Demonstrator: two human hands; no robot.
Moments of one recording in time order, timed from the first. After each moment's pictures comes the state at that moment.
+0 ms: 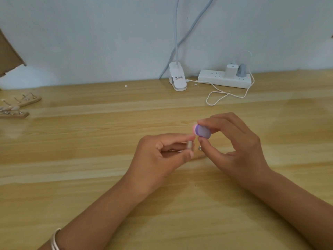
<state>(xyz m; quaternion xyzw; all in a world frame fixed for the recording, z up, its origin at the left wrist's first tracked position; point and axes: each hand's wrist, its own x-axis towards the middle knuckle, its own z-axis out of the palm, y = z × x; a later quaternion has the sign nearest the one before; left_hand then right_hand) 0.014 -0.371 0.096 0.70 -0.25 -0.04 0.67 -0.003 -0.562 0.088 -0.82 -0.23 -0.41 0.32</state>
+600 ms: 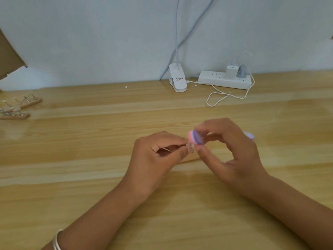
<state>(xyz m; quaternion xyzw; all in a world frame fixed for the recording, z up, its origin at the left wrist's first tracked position) 0.014 -0.368 0.097 0.73 -0.28 0.06 0.62 -0.009 -0.553 0.085 -0.79 -0.29 -0.36 0.40</state>
